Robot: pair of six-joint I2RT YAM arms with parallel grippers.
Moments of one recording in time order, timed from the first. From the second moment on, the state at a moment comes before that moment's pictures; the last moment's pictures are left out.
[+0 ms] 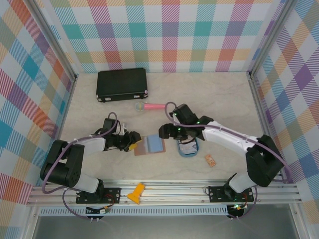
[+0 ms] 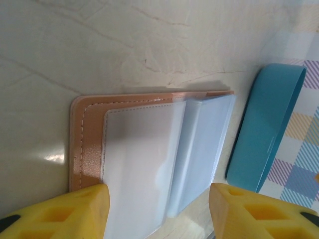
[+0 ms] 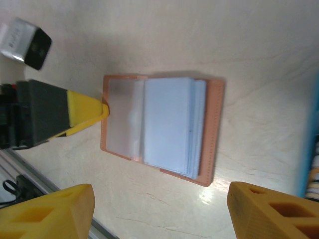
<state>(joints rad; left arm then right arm) -0.22 1.47 0.52 -0.04 0.69 -0.79 0.72 1.47 1.02 -0.47 -0.28 0.63</state>
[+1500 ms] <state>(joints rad) -0.22 1.39 0.90 -0.68 0.72 -0.34 0.50 1.51 0.94 -0.78 -0.27 -1.21</state>
